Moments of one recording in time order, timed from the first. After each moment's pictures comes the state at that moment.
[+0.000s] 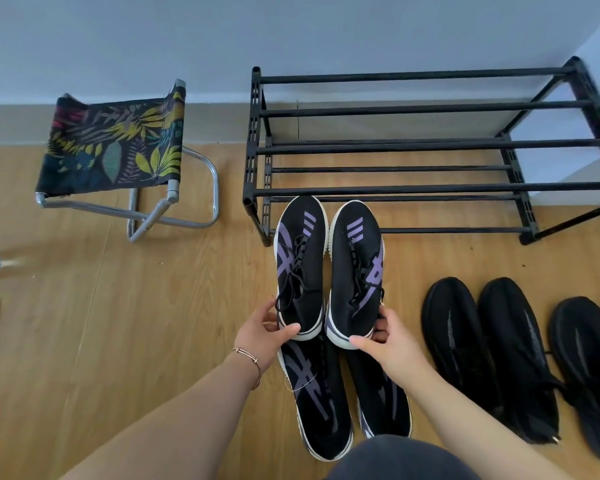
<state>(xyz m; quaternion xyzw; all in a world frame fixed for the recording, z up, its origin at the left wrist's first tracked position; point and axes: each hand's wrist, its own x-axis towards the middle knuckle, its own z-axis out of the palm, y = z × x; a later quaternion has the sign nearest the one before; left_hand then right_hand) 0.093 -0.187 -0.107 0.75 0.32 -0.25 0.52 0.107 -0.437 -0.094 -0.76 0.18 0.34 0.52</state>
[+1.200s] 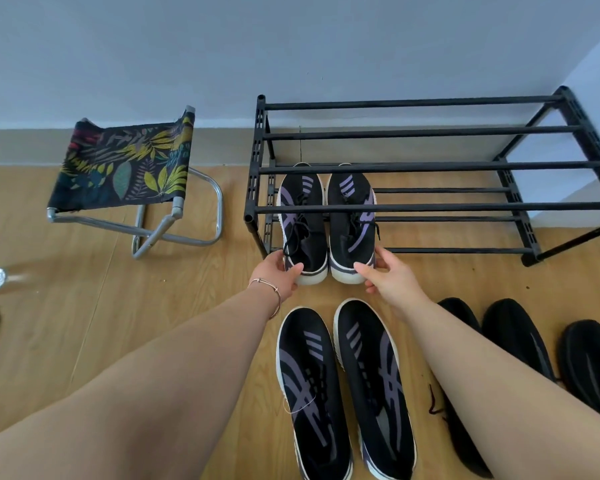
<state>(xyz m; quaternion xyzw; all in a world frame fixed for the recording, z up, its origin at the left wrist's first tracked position) 0.219 -0.202 -0.090 0.76 0.33 -0.21 0.53 0.235 -0.426 -0.095 -0.77 0.16 0.22 0.58</state>
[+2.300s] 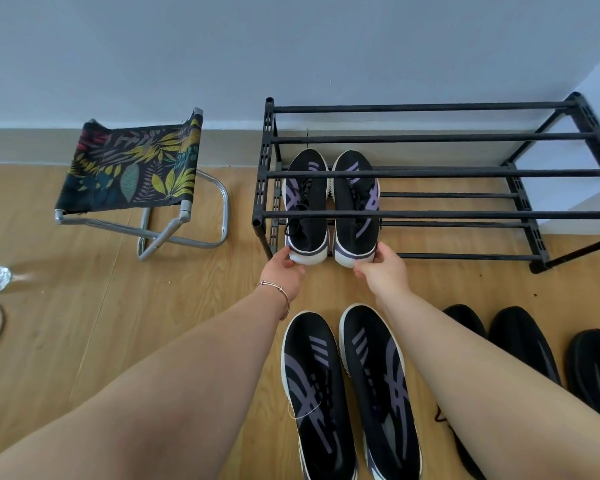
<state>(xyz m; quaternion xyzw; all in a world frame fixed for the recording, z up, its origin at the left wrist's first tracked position) 0.228 -0.204 -0.093 0.74 0.34 -0.18 0.56 0.258 -0.391 -0.112 -0.76 0.25 0.16 0.57</state>
